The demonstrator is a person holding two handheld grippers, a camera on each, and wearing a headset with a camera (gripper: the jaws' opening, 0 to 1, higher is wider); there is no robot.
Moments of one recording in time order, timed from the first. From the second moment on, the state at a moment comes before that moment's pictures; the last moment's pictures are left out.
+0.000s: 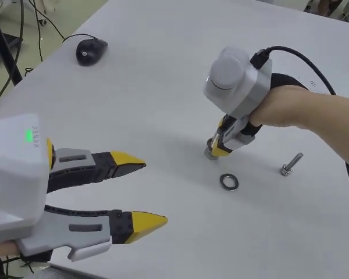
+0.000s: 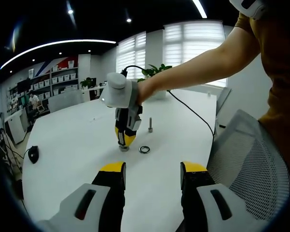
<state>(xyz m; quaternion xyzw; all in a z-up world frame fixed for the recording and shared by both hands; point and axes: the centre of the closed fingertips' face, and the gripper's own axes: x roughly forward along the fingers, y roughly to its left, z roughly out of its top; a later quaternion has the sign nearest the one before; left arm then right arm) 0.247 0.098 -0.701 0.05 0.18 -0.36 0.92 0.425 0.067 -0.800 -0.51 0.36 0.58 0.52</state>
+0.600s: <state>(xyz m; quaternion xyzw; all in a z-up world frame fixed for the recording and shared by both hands) 0.250 0.099 -0.703 0.05 0.19 -0.35 0.92 0.427 0.065 -0.809 -0.49 0.37 0.58 0.53</state>
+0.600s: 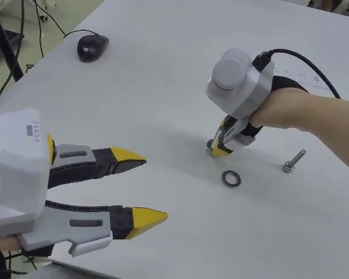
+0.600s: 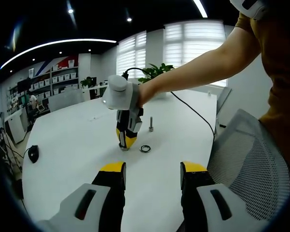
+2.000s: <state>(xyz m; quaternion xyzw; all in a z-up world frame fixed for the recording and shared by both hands) 0.248 0.078 -0.686 0.08 0.17 -0.39 0.90 0.391 0.016 -0.792 -0.43 0.39 0.59 0.57</state>
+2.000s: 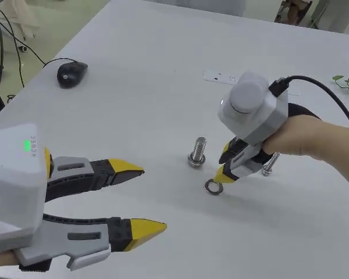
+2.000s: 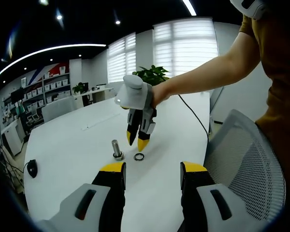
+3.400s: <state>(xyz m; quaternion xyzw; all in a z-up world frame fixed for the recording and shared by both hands) 0.246 0.084 -0.692 0.07 0.18 -0.38 0.91 0.378 0.016 -0.822 -0.42 0.40 0.59 0.56</state>
